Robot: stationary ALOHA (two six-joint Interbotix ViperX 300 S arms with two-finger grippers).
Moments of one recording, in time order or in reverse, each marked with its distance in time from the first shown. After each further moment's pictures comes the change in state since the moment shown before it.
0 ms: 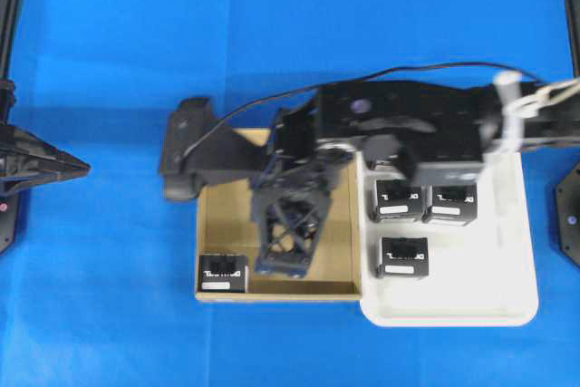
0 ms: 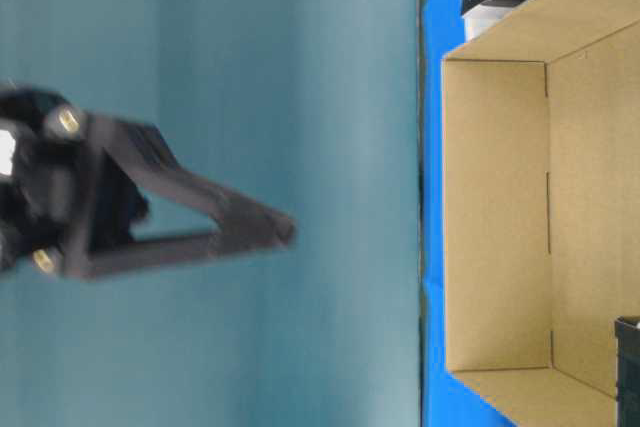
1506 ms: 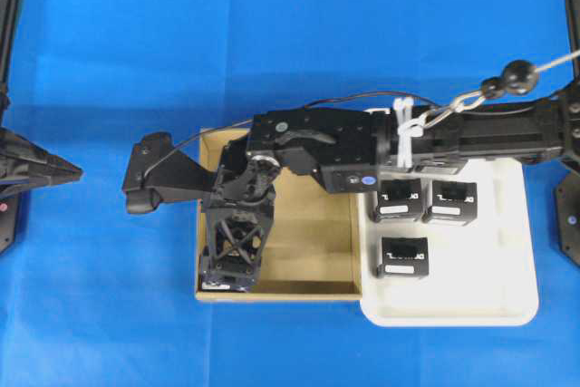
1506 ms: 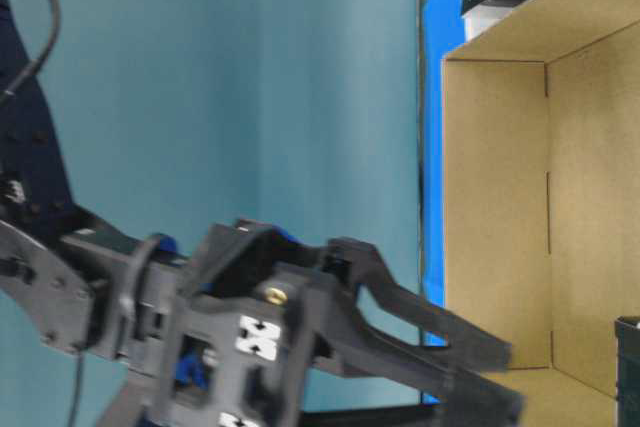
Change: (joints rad) left arm -0.029 -0.026 -0.006 0.000 0.006 -0.005; right arm -0.032 0.210 -0.018 0.212 -0.204 -0.100
